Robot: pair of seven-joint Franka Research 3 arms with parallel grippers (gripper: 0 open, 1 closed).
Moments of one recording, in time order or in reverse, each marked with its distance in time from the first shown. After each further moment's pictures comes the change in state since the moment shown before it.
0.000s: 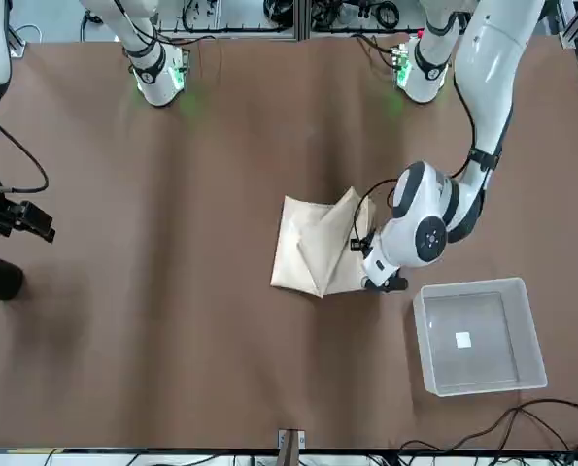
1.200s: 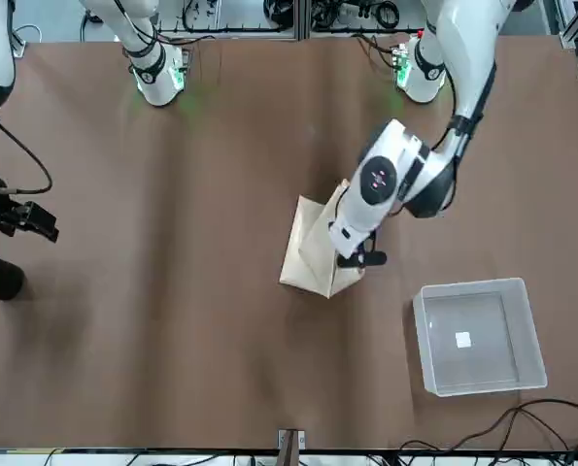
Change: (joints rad) left arm -0.094 -0.032 -0.123 0.052 0.324 -0.045 -0.322; right arm 0.008 0.000 0.000 -0.011 0.001 -0.002 0.000
